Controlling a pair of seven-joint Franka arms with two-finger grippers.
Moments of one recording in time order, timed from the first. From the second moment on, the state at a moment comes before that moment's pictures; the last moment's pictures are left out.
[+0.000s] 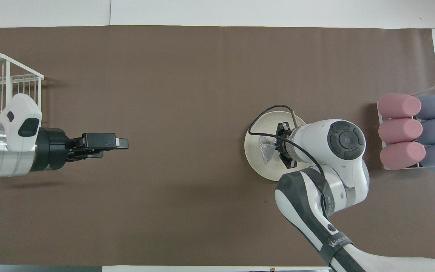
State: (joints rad) left arm -0.16 -0.29 -0.02 -2.10 -0.57 1.89 -0.11; right arm 0.22 0.08 0.16 -2.26 0.14 2.43 1.67
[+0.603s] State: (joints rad) left arm -0.12 -0.25 -0.03 -1.89 -0.09 1.65 -0.15; right arm 0.21 0.14 0.16 -2.27 0.19 2.50 1.55
